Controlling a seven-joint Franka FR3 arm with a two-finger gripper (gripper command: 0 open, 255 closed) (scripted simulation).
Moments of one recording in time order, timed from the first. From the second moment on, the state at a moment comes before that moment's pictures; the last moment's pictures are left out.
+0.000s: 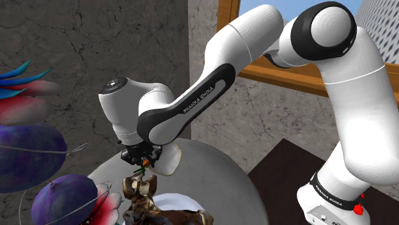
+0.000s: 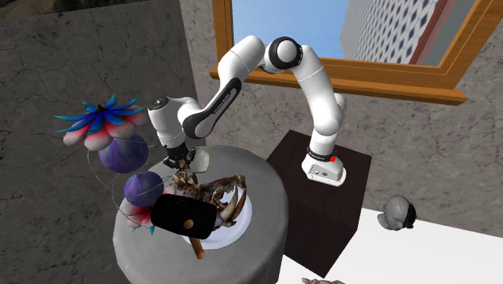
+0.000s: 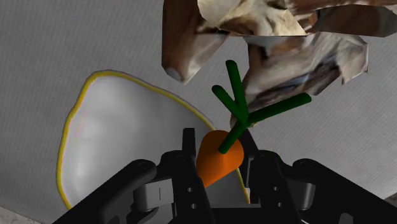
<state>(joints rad) 0.08 0.66 0.80 -1.73 -0.64 2.09 1.66</state>
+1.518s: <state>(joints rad) 0.04 0.55 0.88 -1.65 -0.53 1.93 1.59</state>
